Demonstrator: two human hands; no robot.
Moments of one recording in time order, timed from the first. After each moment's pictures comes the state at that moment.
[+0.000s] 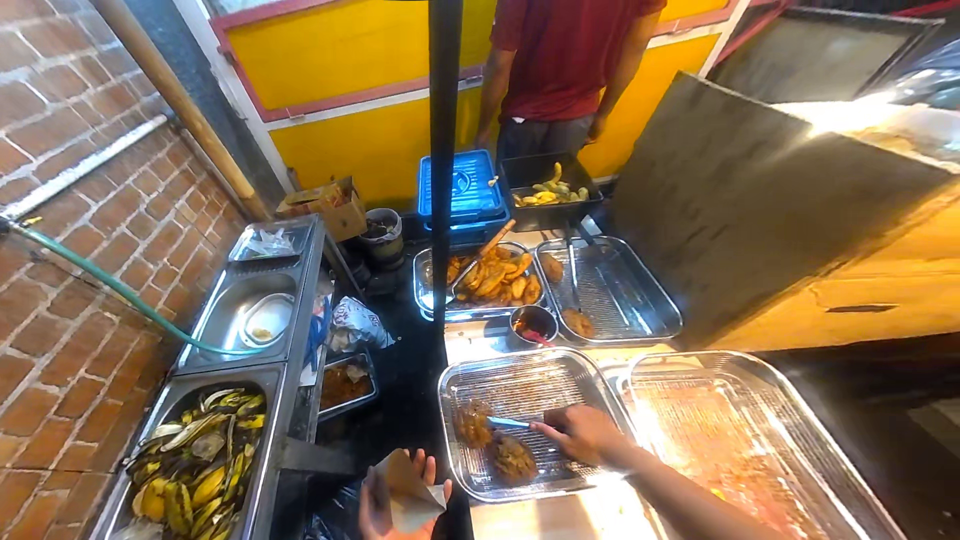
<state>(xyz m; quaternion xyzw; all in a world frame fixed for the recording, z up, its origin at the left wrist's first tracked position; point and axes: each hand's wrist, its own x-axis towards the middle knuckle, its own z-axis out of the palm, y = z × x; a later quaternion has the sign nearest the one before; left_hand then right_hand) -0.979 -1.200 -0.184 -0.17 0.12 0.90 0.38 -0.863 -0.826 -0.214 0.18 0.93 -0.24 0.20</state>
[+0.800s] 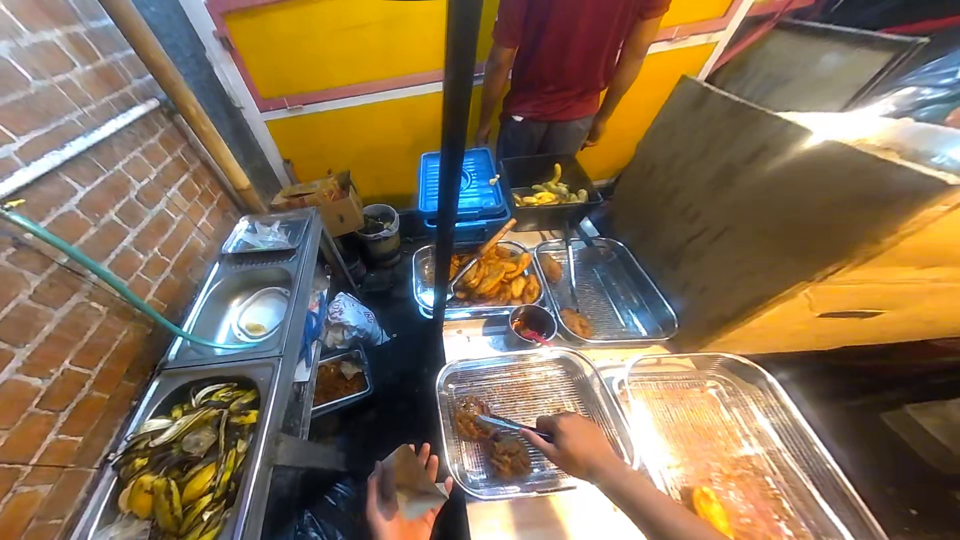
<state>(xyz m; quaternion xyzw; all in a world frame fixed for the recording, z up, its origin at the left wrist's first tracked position) -0.983 -1.192 -0.213 -0.22 0.17 0.88 0.38 -0.866 -0.866 -0.206 0.24 0.94 -0.17 0.19</state>
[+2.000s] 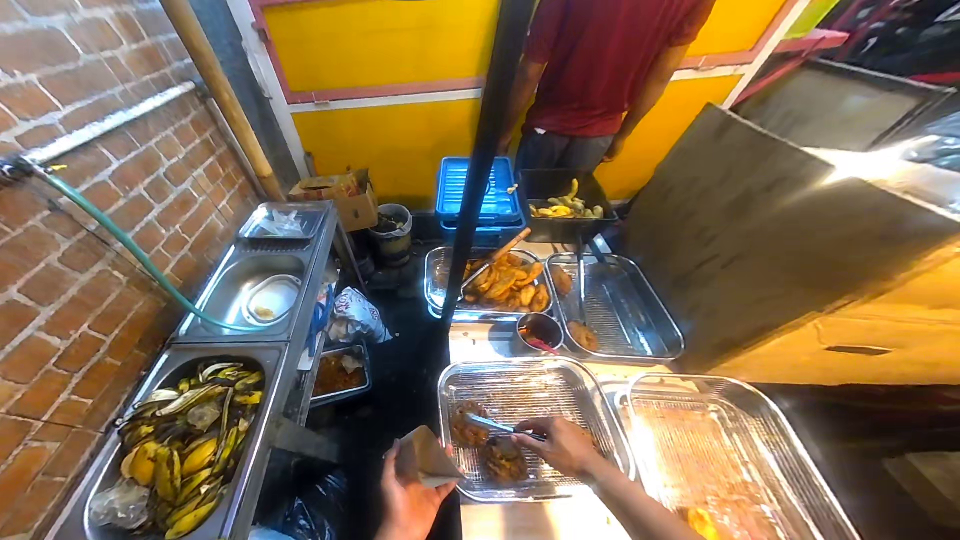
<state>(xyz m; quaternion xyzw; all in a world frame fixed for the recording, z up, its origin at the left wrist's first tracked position) -0.988 -1.167 -0.209 -0.25 0.29 0.83 0.40 -0.878 -0.861 -0.221 0.25 0.89 -0.33 0.18</state>
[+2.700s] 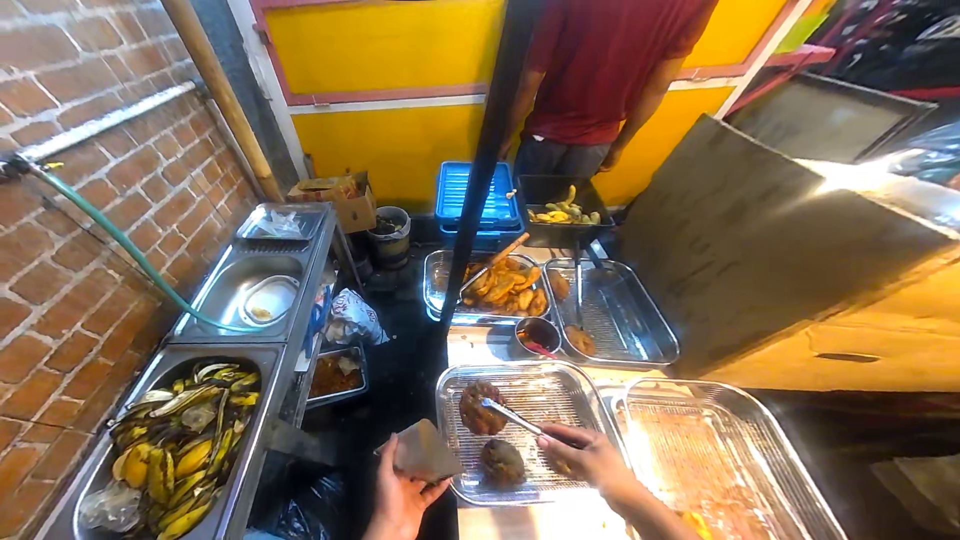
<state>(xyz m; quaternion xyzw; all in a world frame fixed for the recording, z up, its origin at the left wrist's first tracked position) -0.999 -1.167 -0.174 -0.28 0.44 0.76 0.39 -0.839 -0.878 -0.170 0.28 0.71 -0.65 -0.04</state>
